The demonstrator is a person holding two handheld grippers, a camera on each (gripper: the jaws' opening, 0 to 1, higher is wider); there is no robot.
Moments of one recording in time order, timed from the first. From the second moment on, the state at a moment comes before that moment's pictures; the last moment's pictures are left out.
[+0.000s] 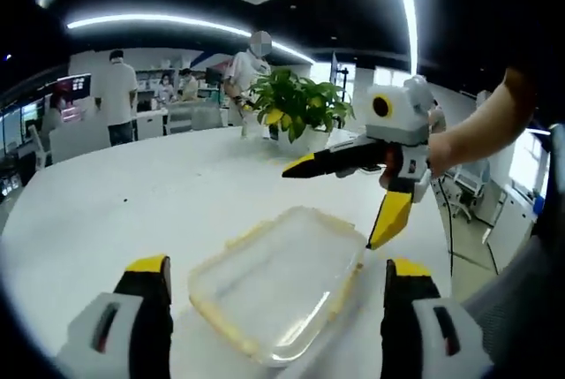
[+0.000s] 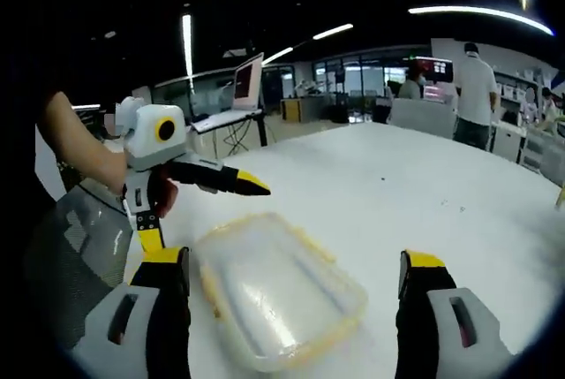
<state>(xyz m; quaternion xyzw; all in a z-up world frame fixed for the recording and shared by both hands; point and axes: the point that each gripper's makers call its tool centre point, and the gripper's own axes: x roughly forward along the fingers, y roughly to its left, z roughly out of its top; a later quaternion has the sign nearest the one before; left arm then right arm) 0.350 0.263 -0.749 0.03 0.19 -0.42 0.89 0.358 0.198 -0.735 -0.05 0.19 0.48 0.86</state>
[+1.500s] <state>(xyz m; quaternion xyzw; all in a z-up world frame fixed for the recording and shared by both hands) 0.340 0.274 -0.822 0.09 0.21 -0.39 0.89 0.328 0.187 -0.829 -0.09 0.21 0.42 0.88</state>
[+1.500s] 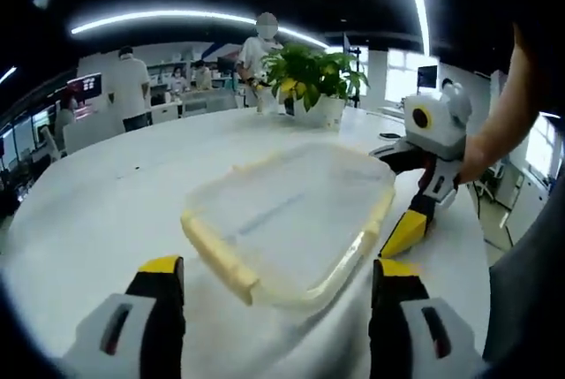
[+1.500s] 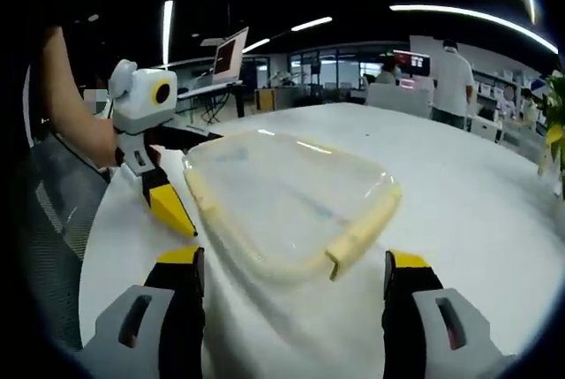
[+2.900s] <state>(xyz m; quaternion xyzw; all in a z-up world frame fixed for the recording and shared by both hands) 0.347 0.287 -0.836 0.12 0.24 -0.38 0.89 0.337 0.202 -0.835 -0.10 0.24 0.42 0.87</state>
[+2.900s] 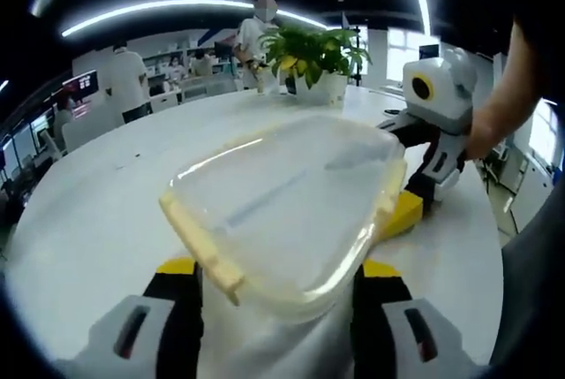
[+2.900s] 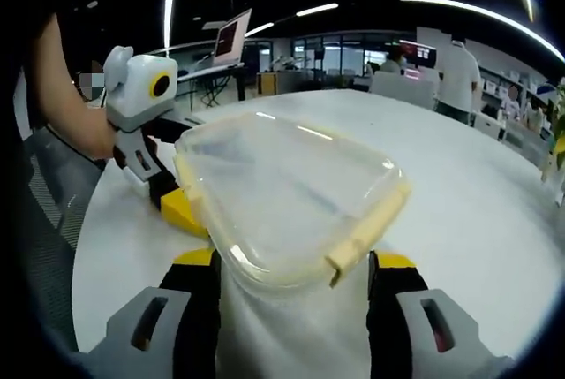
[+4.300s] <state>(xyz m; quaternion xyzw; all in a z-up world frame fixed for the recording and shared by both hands) 0.385 0.358 -0.842 0.13 0.28 -0.34 0.89 0.381 0.263 -0.838 -0.13 0.25 0.43 0.86</state>
